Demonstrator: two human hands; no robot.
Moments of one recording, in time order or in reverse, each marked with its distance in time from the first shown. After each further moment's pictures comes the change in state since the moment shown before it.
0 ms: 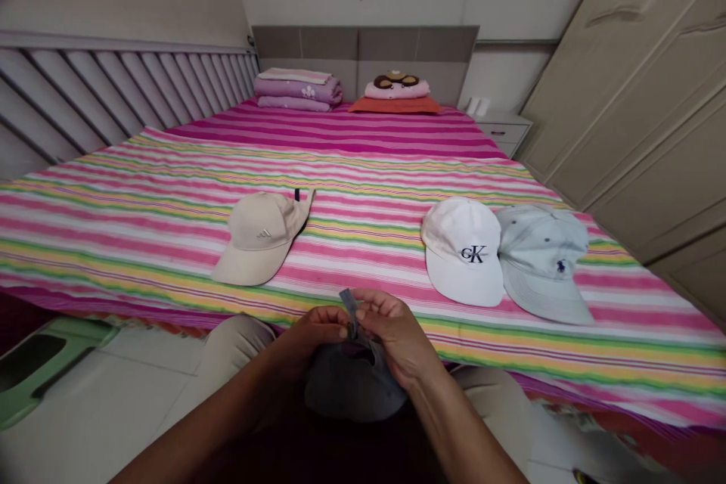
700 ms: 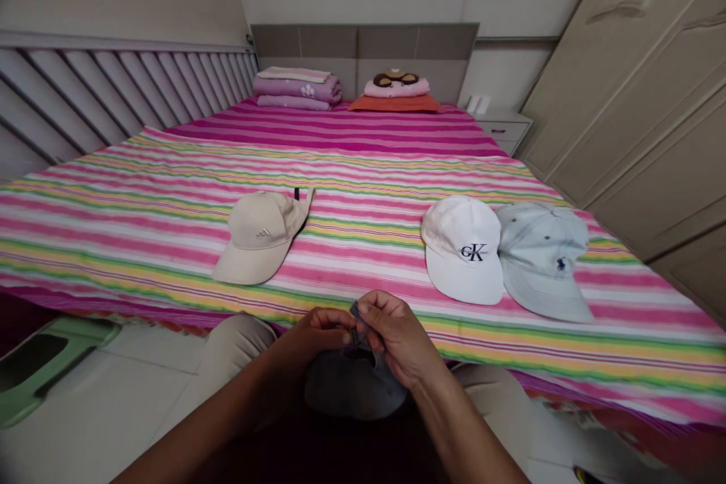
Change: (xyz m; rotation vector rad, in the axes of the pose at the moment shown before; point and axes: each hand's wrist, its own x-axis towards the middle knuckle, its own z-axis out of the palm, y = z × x) left_hand -0.002 0.000 0.001 0.108 -0.007 0.029; right_hand -0.003 0.001 -0.005 -0.053 -0.060 -0.058
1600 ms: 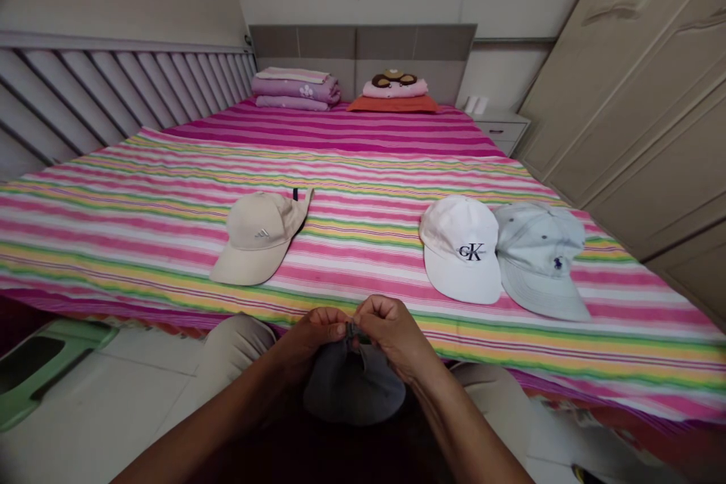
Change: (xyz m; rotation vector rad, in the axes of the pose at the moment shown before) left_hand 0.003 -0.010 -0.004 -0.161 -0.020 -0.022; right_hand 0.003 0.002 -0.003 -0.304 0.067 -0.004
